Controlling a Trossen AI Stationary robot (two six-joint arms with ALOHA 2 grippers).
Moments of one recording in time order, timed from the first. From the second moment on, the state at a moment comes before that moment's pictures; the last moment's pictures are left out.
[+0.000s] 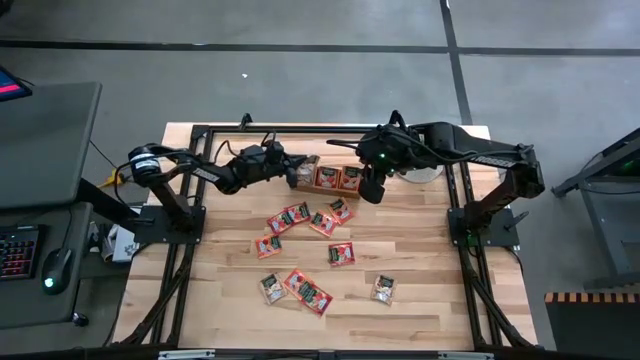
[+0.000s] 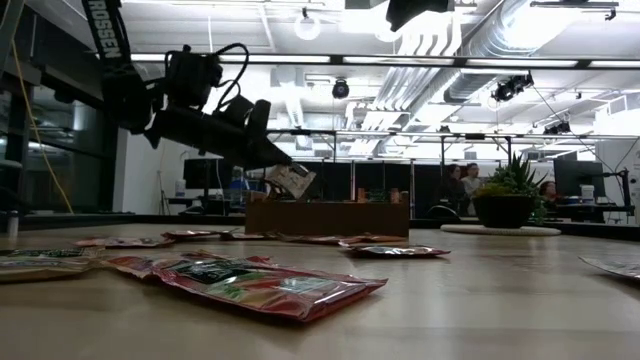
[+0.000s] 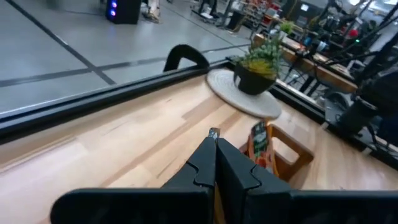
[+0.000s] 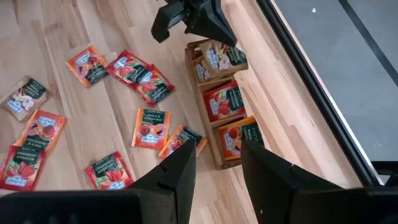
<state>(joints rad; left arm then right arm) 0.45 1.66 0.49 1.02 -0.03 -0.38 -0.07 1.56 1.80 -1.20 0.22 0.27</state>
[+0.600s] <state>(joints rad) 0.45 1.66 0.50 0.94 -0.06 -0.38 -0.07 1.56 1.80 -1.20 0.22 0.27</state>
